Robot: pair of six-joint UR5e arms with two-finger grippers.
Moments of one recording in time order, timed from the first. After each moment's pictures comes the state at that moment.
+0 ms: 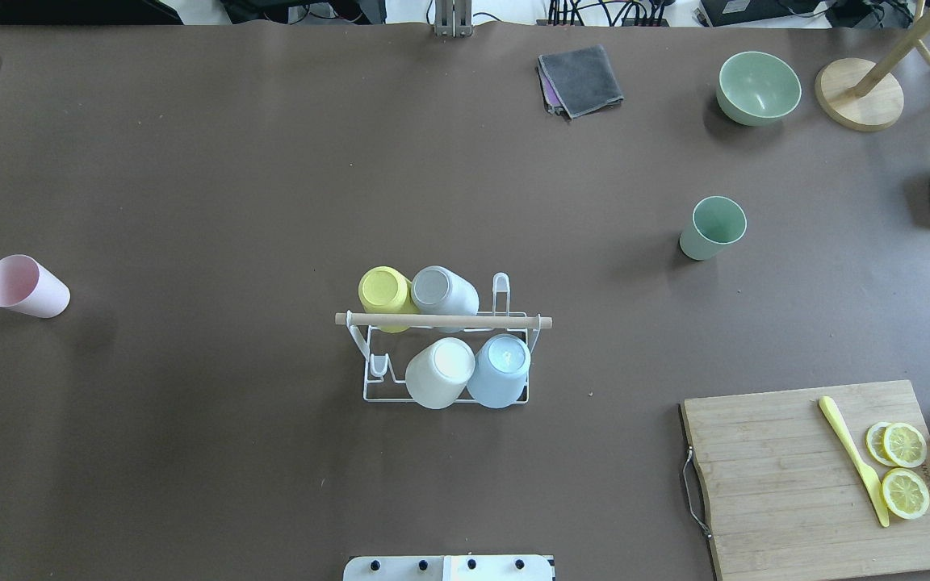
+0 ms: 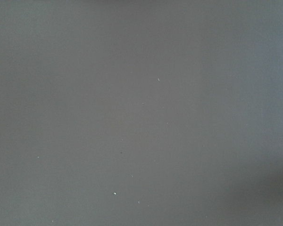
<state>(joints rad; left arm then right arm) -1.62 -1.51 -1.50 -1.68 -2.35 0.04 1.48 -1.67 1.73 -1.43 2.25 0.35</state>
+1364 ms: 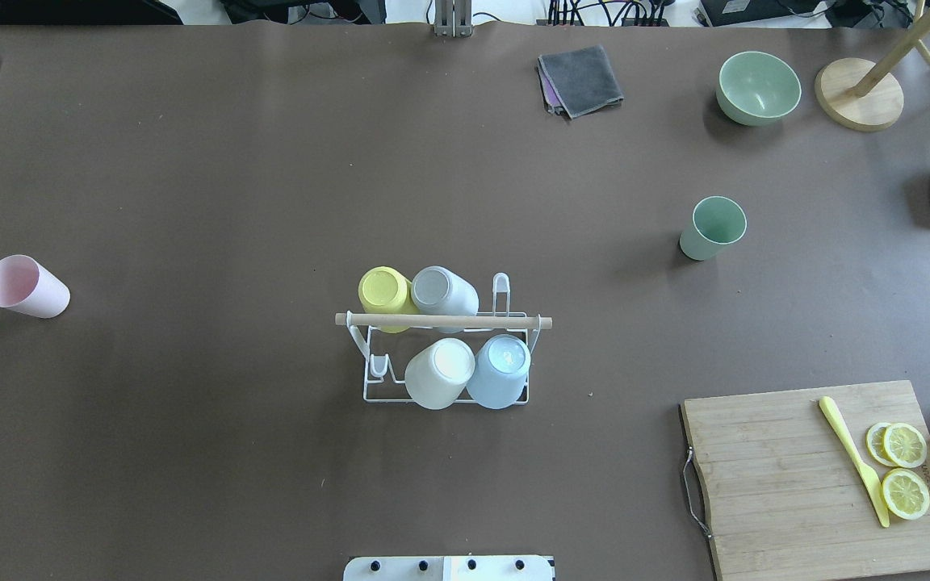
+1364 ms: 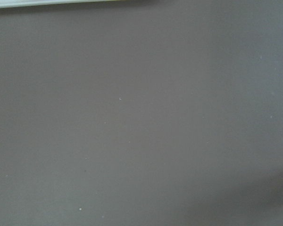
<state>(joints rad) -1.48 -1.81 -1.45 -1.31 -2.34 0.05 1.48 -1.68 1.73 -1.43 2.25 0.34</state>
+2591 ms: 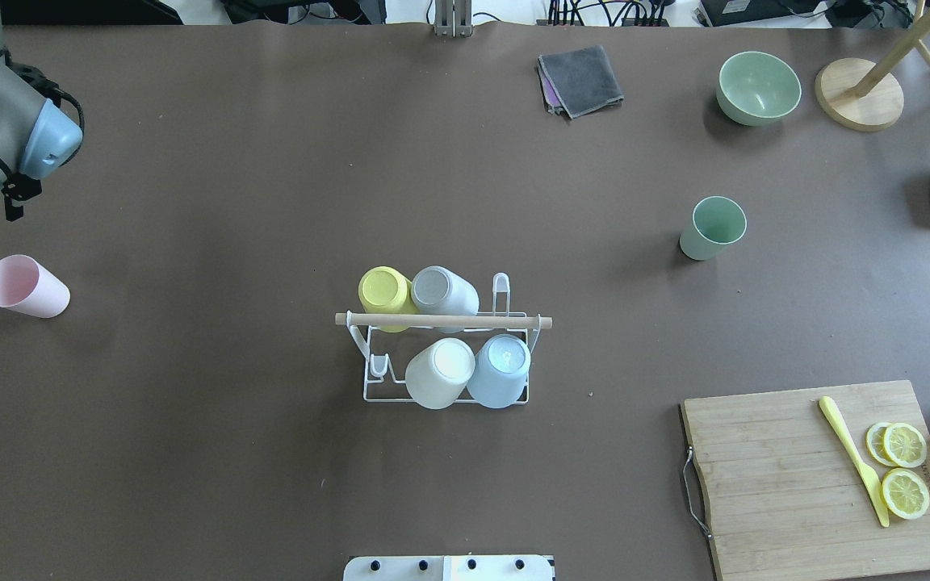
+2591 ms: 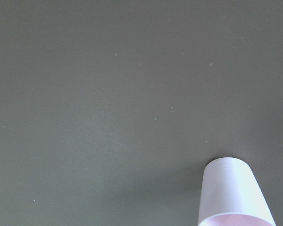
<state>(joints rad) -1.13 -2.18 -1.19 -0.94 -2.10 0.22 1.48 -1.68 1.73 -1.43 2.26 0.33</state>
